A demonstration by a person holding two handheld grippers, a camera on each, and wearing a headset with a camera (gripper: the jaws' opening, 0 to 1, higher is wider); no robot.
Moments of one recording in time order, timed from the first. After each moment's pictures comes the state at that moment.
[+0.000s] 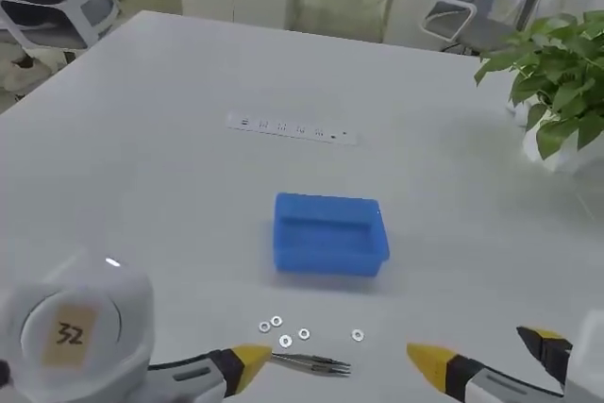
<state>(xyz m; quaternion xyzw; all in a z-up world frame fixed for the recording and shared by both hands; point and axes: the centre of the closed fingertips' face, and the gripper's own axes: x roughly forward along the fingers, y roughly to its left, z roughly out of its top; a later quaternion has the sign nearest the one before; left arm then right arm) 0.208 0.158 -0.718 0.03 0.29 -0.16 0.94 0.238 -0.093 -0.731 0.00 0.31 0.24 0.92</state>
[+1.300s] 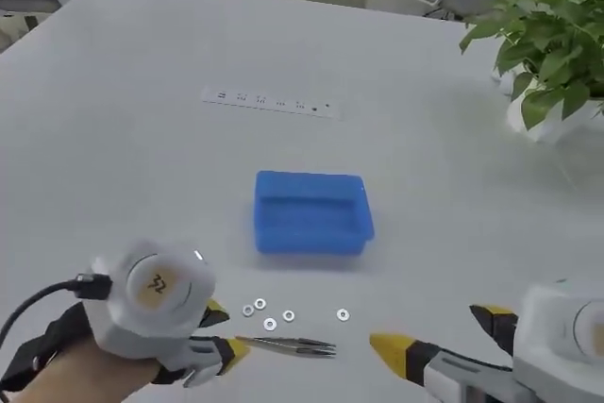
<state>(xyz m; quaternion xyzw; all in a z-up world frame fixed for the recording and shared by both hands) 0.225 0.106 -0.818 0.15 0.40 -0.40 0.81 0.240 -0.070 -0.753 -0.01 0.35 0.26 0.90</state>
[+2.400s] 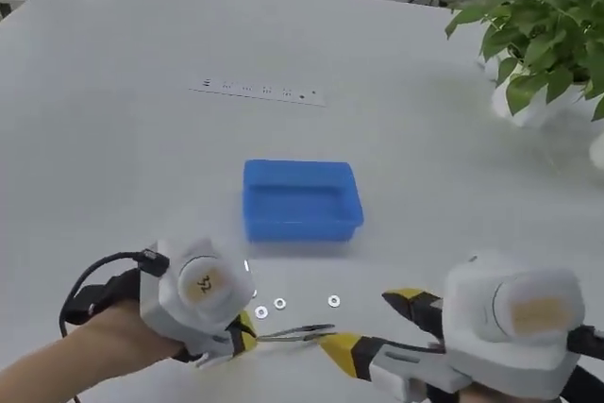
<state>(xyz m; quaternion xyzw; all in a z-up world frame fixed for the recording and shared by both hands) 0.214 0.073 -0.823 0.23 0.38 -0.52 0.73 0.212 0.003 -0.763 -0.08 0.36 0.40 0.84</state>
